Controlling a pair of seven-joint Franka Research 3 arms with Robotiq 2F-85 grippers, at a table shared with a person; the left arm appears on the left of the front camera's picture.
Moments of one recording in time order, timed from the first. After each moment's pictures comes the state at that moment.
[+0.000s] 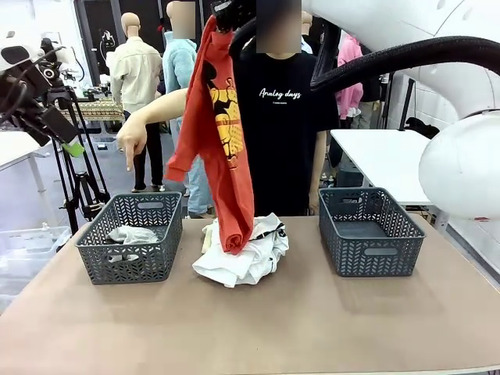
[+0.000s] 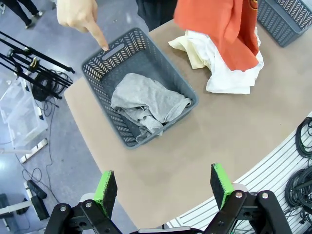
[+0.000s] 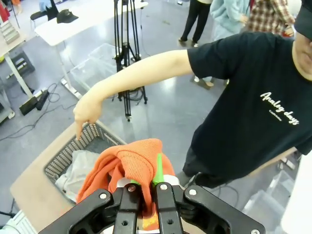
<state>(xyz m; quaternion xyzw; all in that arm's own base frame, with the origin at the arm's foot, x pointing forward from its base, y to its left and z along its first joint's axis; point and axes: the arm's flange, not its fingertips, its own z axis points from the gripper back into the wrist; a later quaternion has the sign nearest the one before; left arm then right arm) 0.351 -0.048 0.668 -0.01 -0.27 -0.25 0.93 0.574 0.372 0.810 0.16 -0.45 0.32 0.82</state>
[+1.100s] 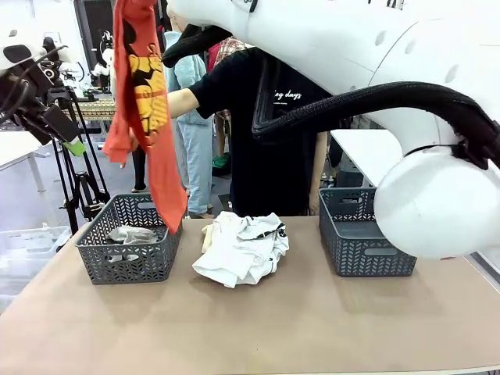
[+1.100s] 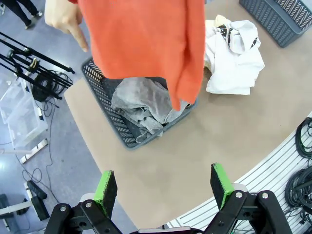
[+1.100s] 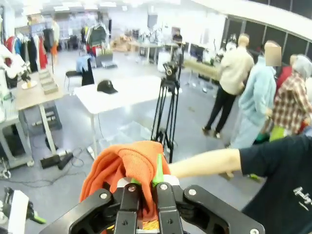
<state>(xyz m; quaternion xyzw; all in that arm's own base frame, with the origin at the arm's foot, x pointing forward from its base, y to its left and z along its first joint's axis) 0.353 -0.049 0.669 -0.01 -0.27 -0.25 0.93 0.493 0.495 0.829 0.25 -0.61 0.35 0.66</state>
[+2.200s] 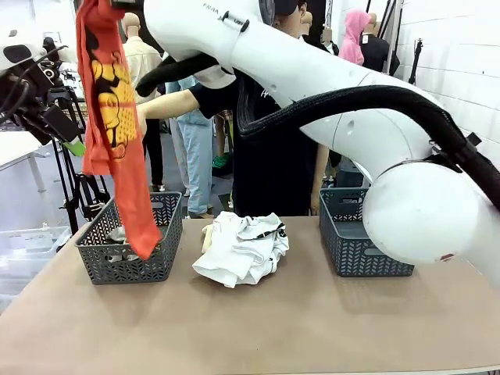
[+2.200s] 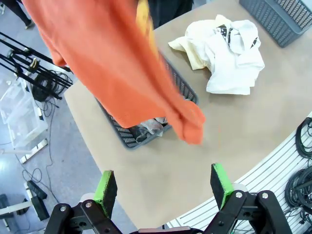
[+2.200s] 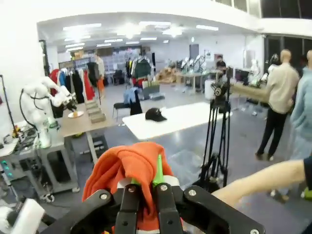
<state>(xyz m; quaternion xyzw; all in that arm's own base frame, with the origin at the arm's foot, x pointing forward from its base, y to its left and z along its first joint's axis) 0.353 -0.049 0.669 -0.01 -0.27 -0.25 0.93 0.522 0.538 0.746 0.40 -0.59 0.35 0.60</state>
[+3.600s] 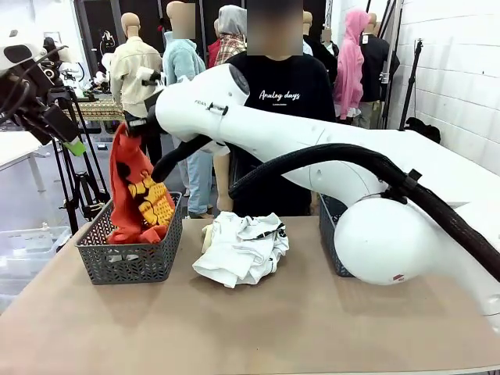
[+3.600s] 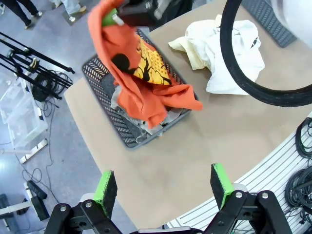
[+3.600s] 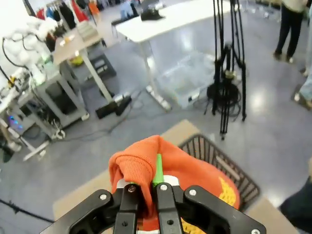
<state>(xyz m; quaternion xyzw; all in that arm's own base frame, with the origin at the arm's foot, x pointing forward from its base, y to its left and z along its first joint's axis) 0.354 -0.049 0.669 -0.01 -0.27 -0.25 0.93 0.588 0.579 0.555 0.37 -0.39 0.38 0.75</state>
